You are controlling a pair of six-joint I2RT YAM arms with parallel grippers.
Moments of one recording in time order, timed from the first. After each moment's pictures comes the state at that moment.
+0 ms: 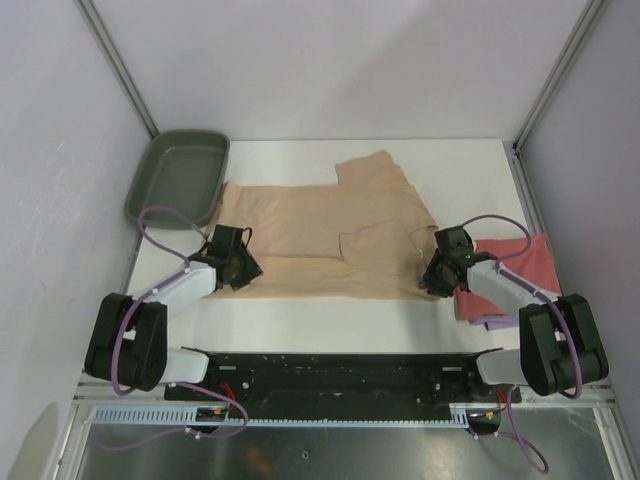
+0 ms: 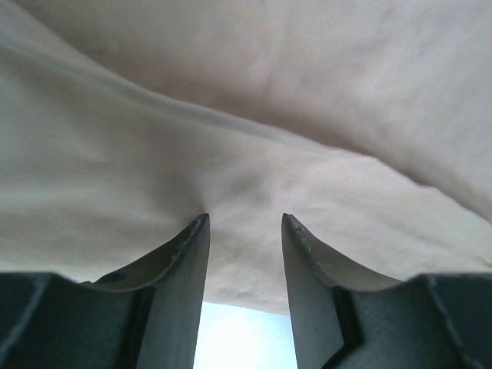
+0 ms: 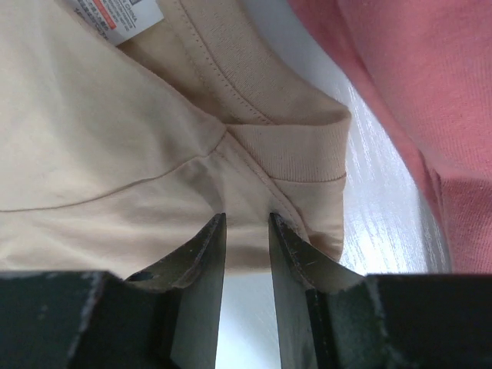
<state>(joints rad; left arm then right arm) -0.24 1.33 0.63 -0.29 -0.06 -0.78 0.26 1.34 0.64 -0.42 0.04 0.74</state>
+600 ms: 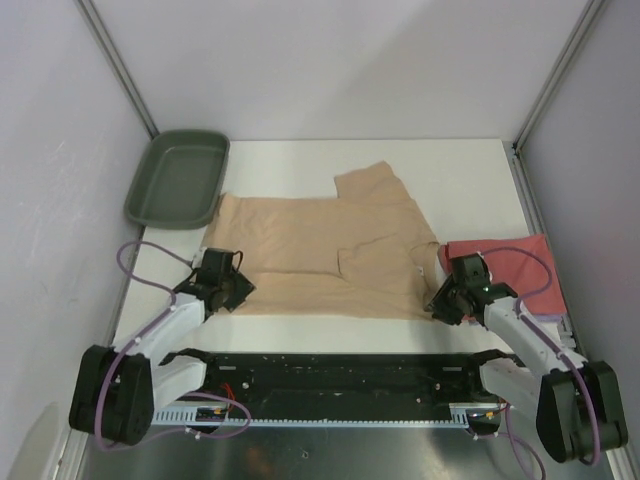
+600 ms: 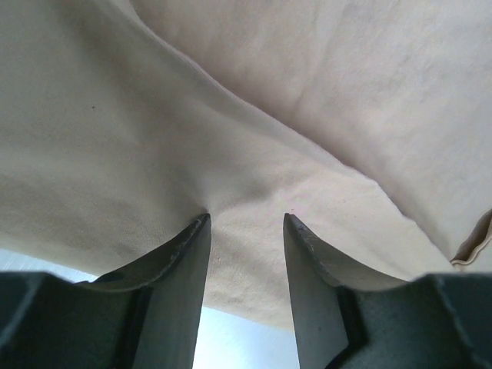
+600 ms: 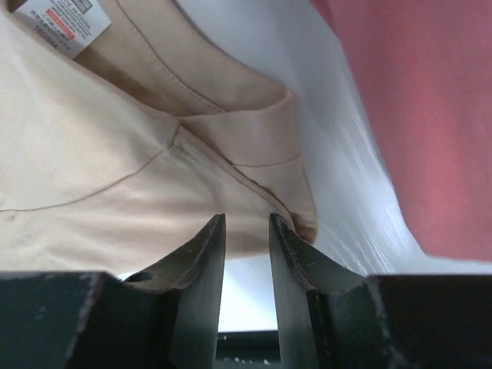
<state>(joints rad) -0.23 1.09 0.43 -0.33 -0.10 -0.98 0.23 1.02 0.44 -0.52 -0.04 0.89</state>
